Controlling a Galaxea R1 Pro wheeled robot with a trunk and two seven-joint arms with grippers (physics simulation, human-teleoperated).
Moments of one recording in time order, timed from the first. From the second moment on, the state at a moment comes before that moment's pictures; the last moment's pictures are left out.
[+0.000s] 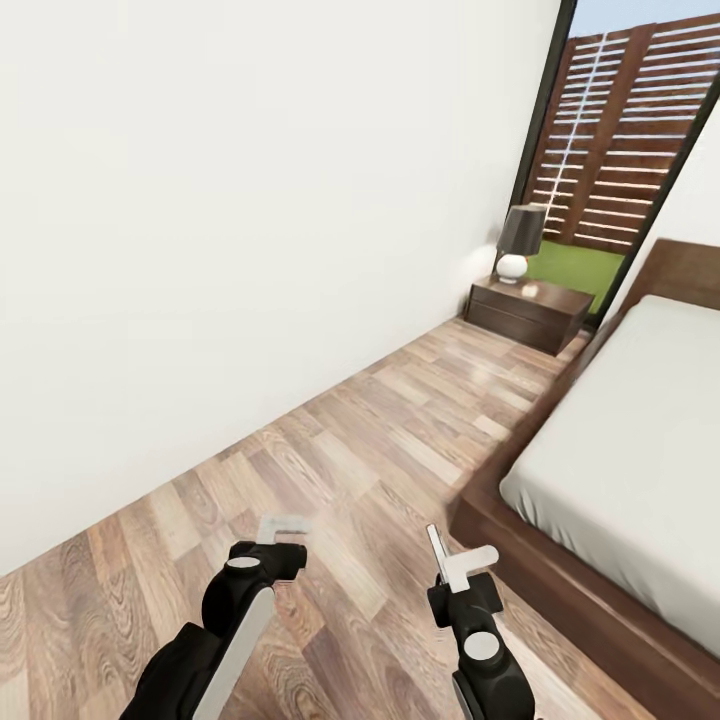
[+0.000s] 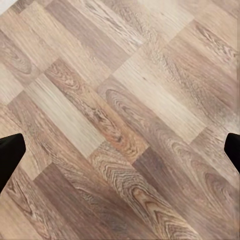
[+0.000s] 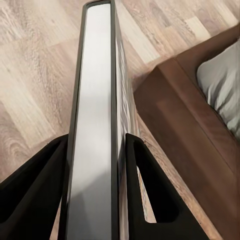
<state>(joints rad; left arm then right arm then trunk) -0.31 -0.04 -0.36 -1.51 0.33 0.87 0.55 -0.09 0.08 0.31 -1.55 0.22 0.67 -0.28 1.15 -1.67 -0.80</state>
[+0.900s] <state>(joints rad) -0.31 -0.04 -0.36 -1.51 0.33 0.87 0.55 -0.09 0.07 0.31 -1.55 0.22 0.68 -0.28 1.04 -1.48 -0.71</state>
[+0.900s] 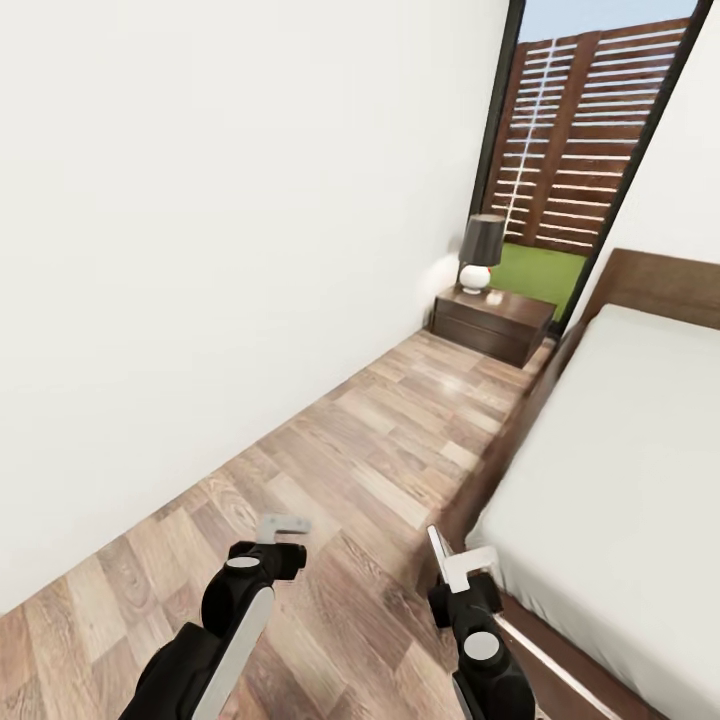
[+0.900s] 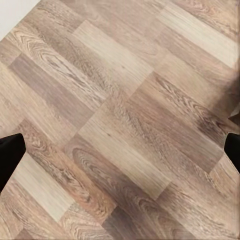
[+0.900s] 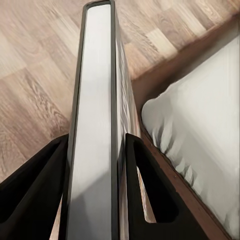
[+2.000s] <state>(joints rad) -0.31 -0.03 -0.36 -1.51 0.33 0.87 0.55 -0.09 0.07 0.31 -1.55 0.22 0.68 -0.28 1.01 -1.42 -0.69</state>
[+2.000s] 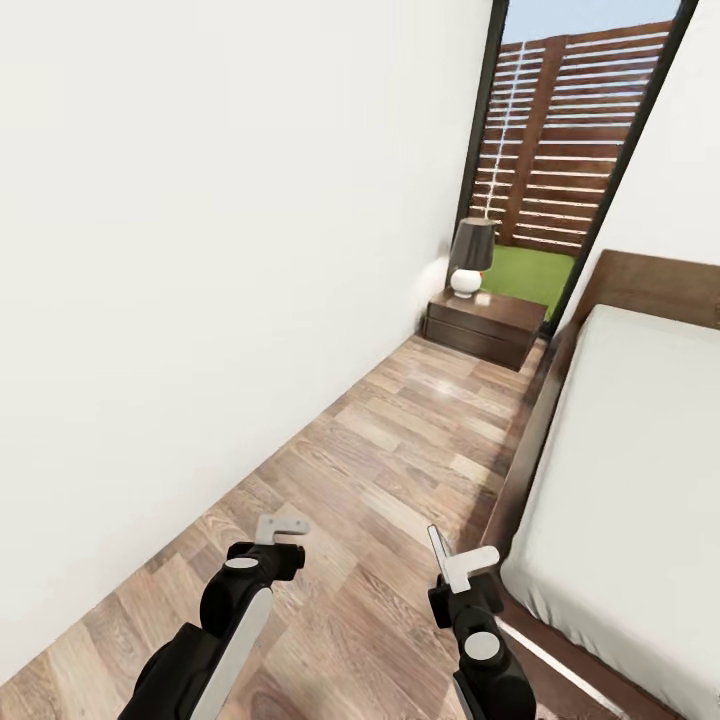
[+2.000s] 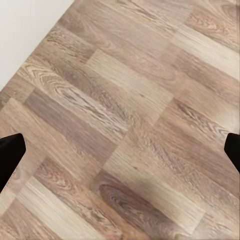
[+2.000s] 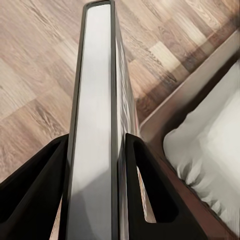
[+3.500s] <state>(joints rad) -0.31 -0.03 -0.36 -1.50 0.33 0.87 0.55 -0.09 0.07 0.31 -1.55 0.22 0.67 -0.28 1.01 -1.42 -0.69</state>
